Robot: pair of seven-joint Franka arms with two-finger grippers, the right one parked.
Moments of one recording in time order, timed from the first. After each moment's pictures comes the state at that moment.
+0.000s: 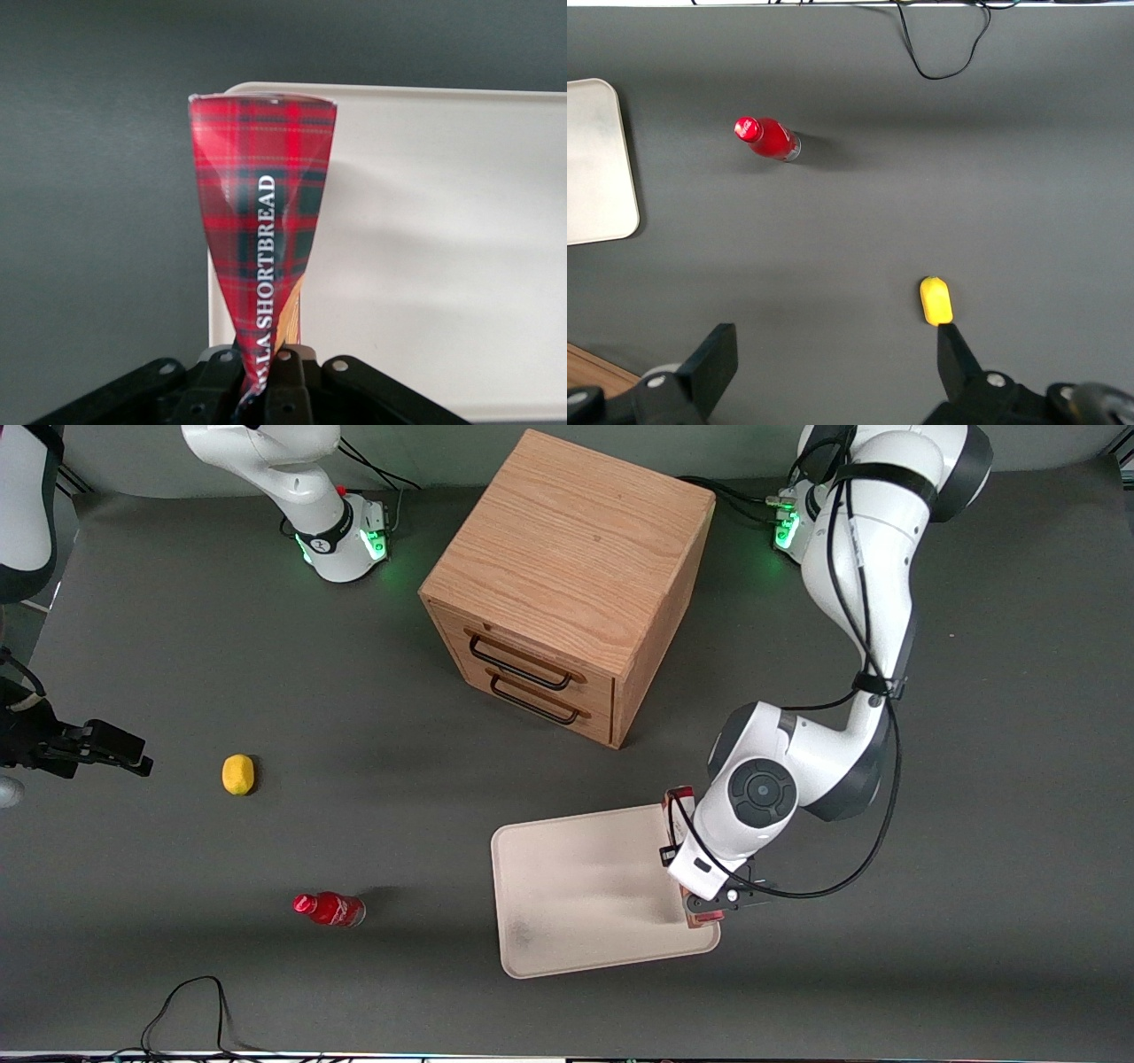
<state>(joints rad) -0.41 0.85 -0.04 -1.18 0.01 2.11 -0.61</state>
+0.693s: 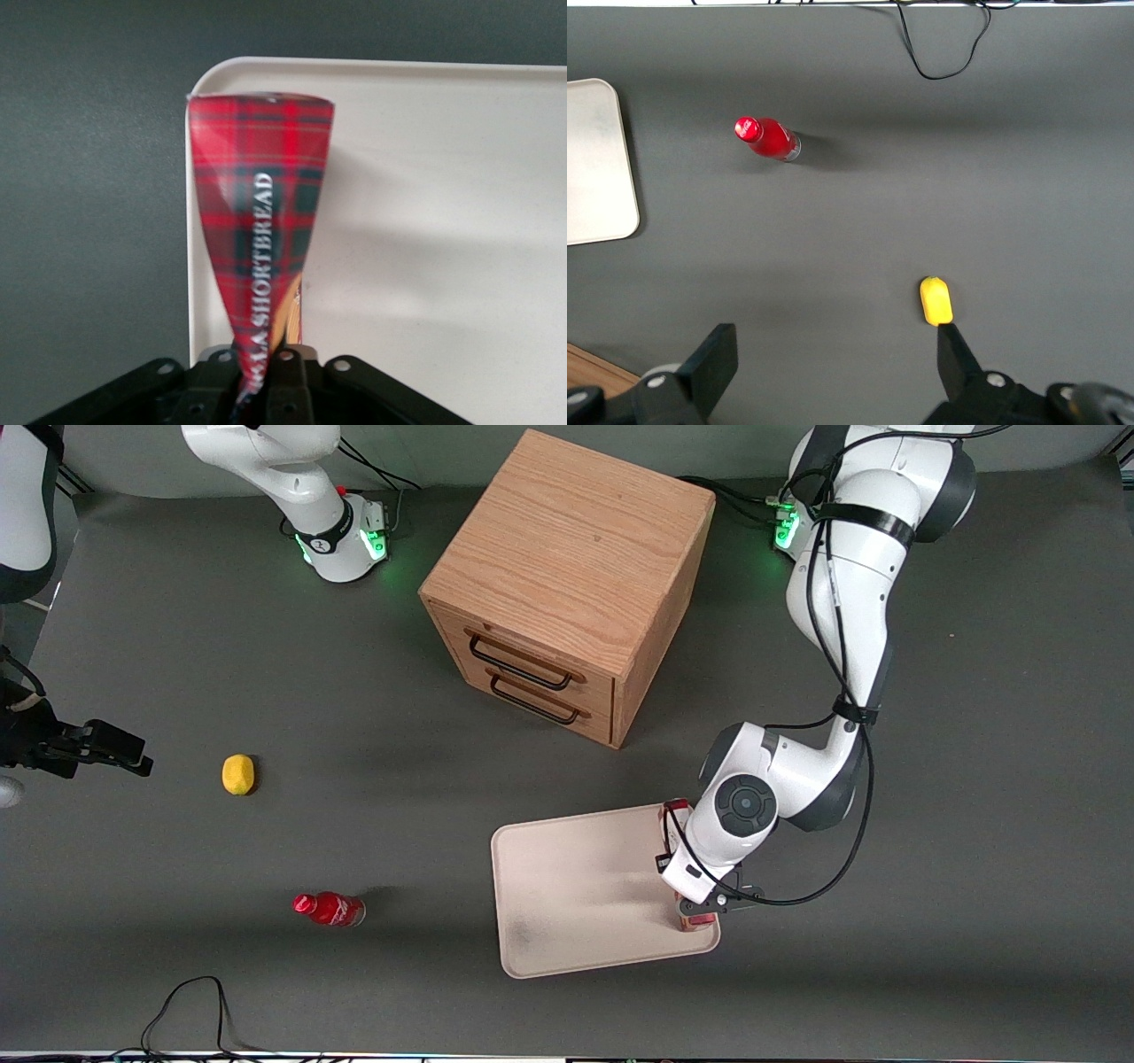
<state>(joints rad) -0.41 0.92 -0.04 -1.20 0.02 2.21 -0.61</state>
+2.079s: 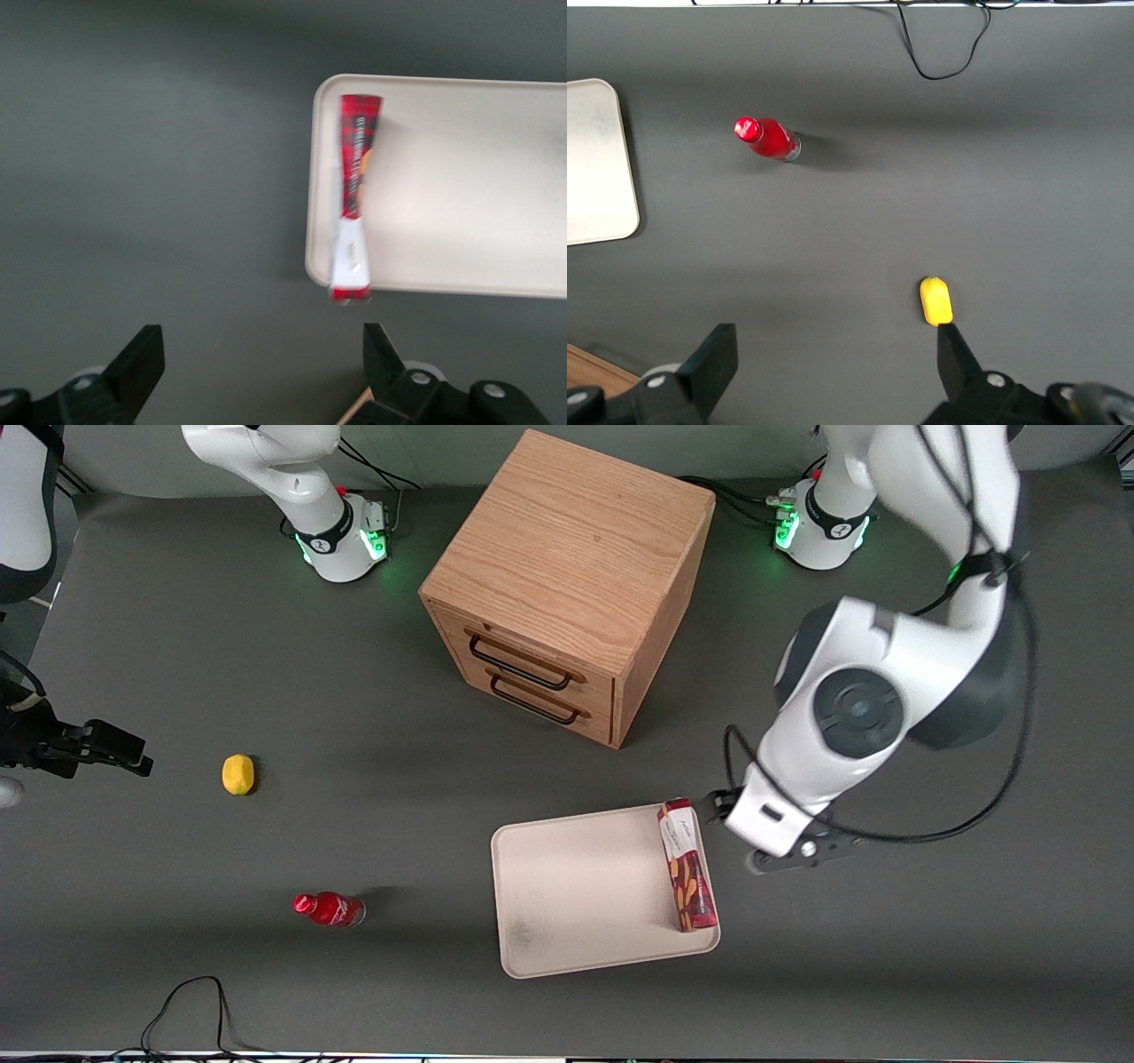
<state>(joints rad) -0.37 0.53 -0.03 -1.14 0.03 1.64 -0.59</state>
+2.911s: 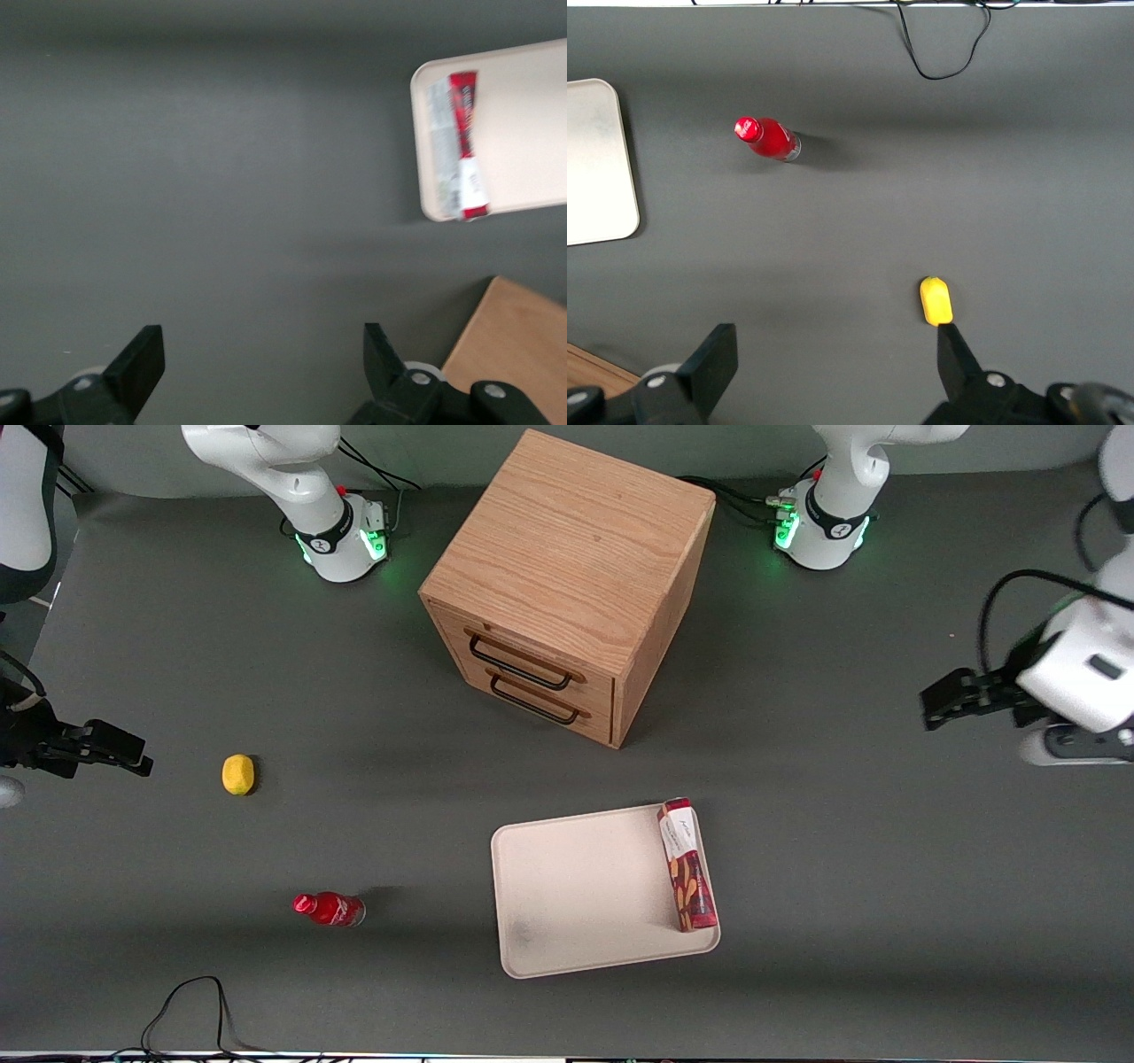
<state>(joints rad) -0.08 0.19 -0.03 -1.29 0.03 1.48 -0.08</state>
